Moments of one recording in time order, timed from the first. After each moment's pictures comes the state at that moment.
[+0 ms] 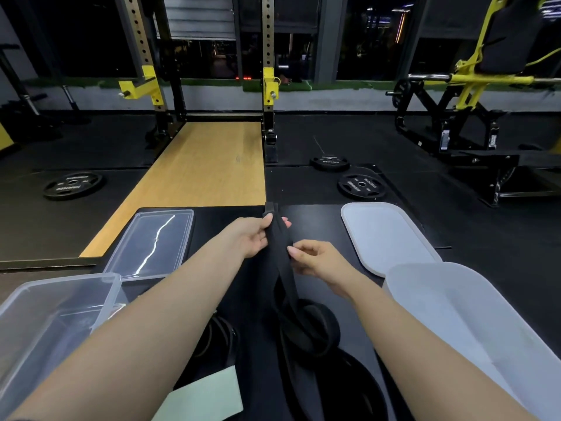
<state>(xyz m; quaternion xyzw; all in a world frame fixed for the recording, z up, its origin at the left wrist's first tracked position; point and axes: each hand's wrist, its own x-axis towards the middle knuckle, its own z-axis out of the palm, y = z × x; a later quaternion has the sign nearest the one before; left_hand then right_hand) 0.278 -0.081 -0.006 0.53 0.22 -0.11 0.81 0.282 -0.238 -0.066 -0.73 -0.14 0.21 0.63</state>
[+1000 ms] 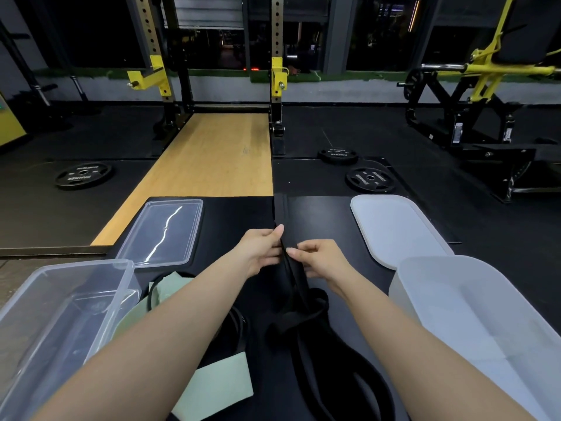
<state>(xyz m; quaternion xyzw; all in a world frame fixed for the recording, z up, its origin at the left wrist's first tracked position) 0.259 -0.075 -0.053 0.66 0.21 -0.09 0.71 0.277 -0.219 -0.079 -0.75 -0.07 0.19 0.63</state>
